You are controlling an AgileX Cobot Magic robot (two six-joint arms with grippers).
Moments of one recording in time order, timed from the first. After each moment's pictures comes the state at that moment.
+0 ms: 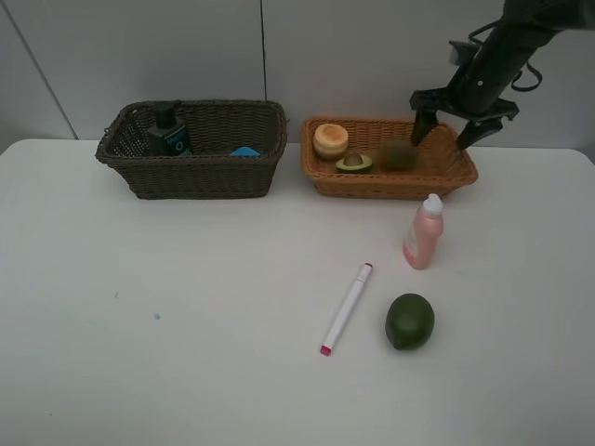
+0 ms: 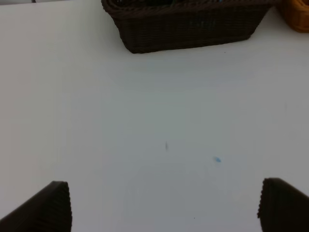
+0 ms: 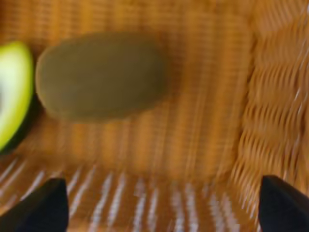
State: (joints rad) left arm -0.04 -0.01 -0.51 -0.09 1.07 0.07; right arm 0.09 2.20 -1.88 0.10 1.05 -0.06
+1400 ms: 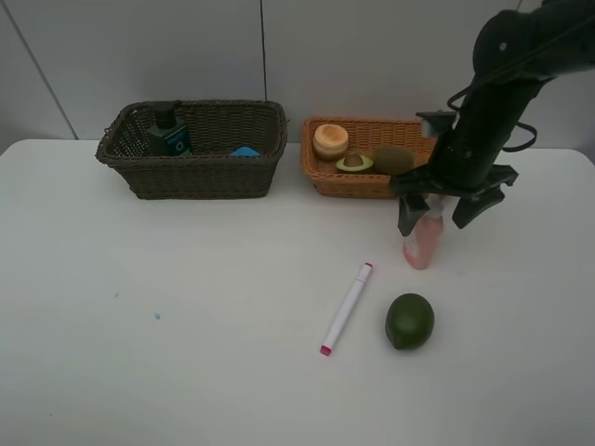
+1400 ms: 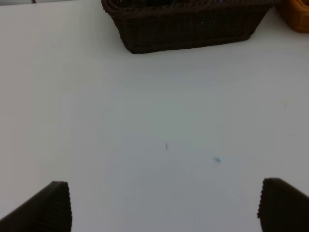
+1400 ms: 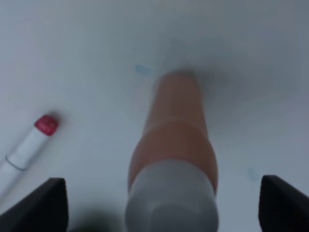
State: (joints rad) left arm -0.04 -0.01 -0.51 -0.09 1.07 0.07; right arm 0.31 1.87 -1.26 -0.01 1.00 0.07
